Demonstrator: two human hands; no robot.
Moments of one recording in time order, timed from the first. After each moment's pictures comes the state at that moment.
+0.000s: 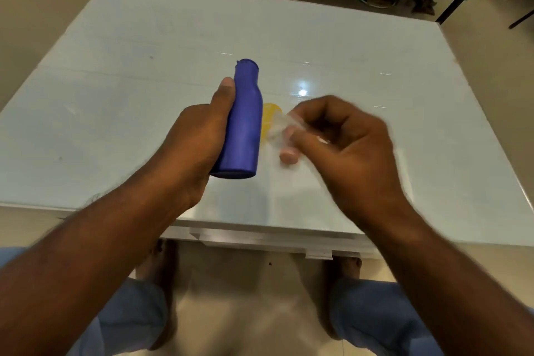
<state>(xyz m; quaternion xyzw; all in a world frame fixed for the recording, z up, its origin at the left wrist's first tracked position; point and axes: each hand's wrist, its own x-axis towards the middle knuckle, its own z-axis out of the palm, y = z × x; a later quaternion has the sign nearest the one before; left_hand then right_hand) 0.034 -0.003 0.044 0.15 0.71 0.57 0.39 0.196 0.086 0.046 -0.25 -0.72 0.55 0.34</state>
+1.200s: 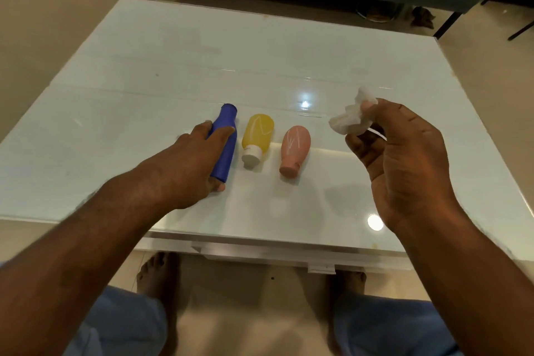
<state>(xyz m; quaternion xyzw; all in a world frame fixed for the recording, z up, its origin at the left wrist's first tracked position) -0.009 -0.011 0.021 0.51 0.83 -0.03 0.22 0.213 0.118 0.068 -0.42 -0.49 0.64 0.41</state>
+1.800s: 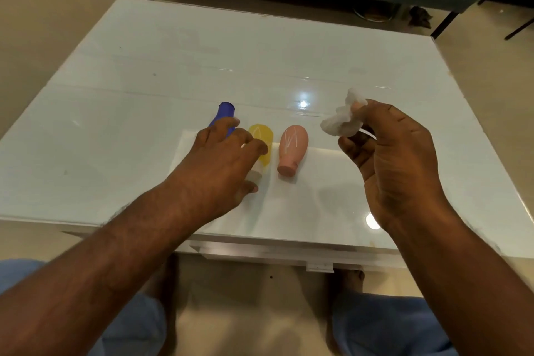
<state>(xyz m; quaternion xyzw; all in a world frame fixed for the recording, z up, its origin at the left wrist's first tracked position) 0.026 0.001 0.018 0.62 0.78 0.00 0.09 0.211 0.115 0.066 -0.42 -0.51 0.64 0.39</state>
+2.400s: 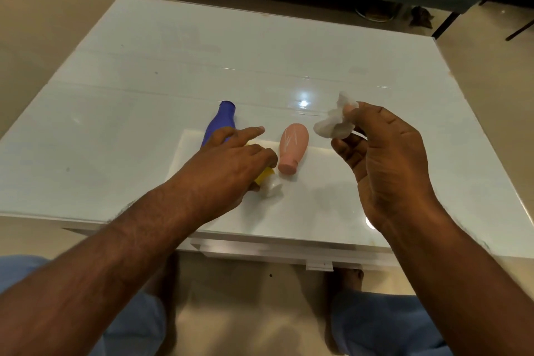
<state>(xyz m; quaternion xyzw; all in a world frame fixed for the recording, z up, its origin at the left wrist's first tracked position) 0.020 0.002 -0.001 0.70 0.71 0.03 0.04 0.206 0.113 0.060 -0.42 -0.51 0.65 0.38</state>
